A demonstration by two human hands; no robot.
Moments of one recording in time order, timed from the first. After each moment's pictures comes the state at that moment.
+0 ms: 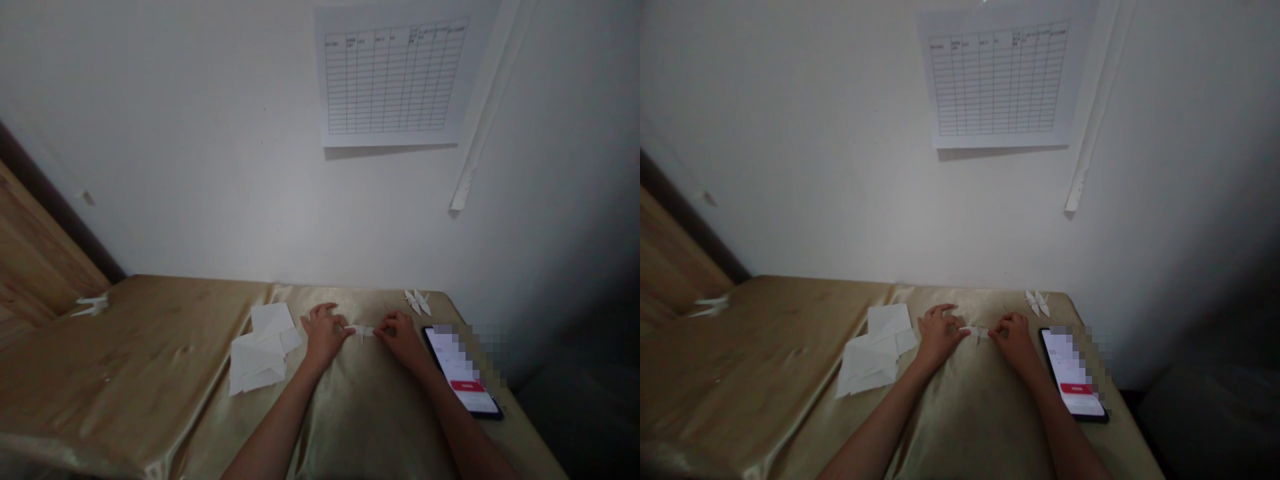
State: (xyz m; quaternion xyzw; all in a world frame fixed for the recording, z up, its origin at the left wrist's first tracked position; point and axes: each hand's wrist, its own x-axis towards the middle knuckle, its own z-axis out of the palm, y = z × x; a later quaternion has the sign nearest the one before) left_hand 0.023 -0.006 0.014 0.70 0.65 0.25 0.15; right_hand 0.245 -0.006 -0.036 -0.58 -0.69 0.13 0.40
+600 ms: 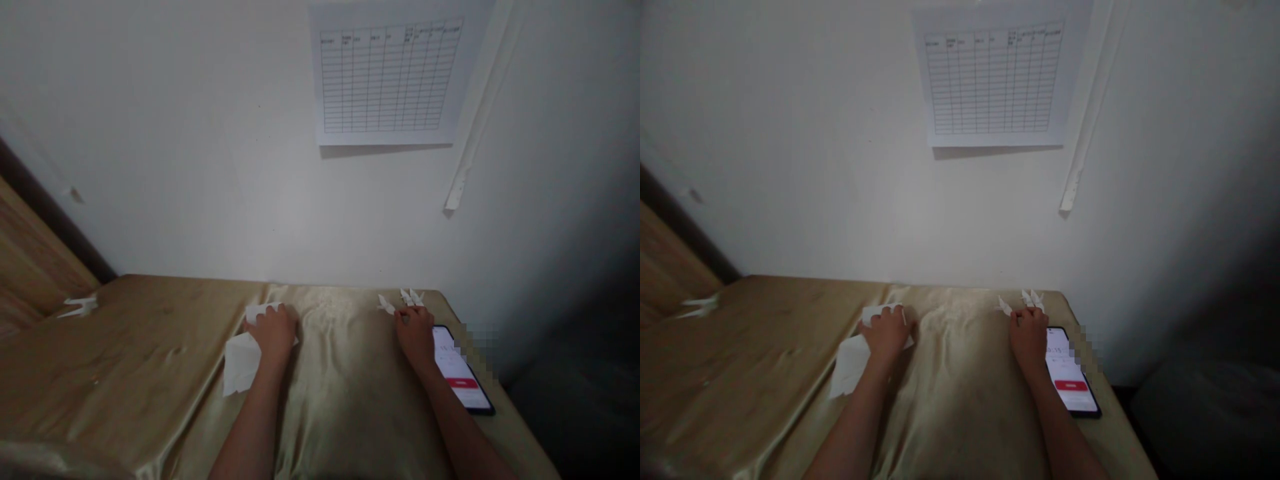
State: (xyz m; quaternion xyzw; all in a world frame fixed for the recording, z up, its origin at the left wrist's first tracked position) left_hand -0.052 0.002 0.027 0.58 0.81 0.07 -0.06; right_hand 0.263 -0.004 -0.024 -0.73 -0.57 -0.02 0.38
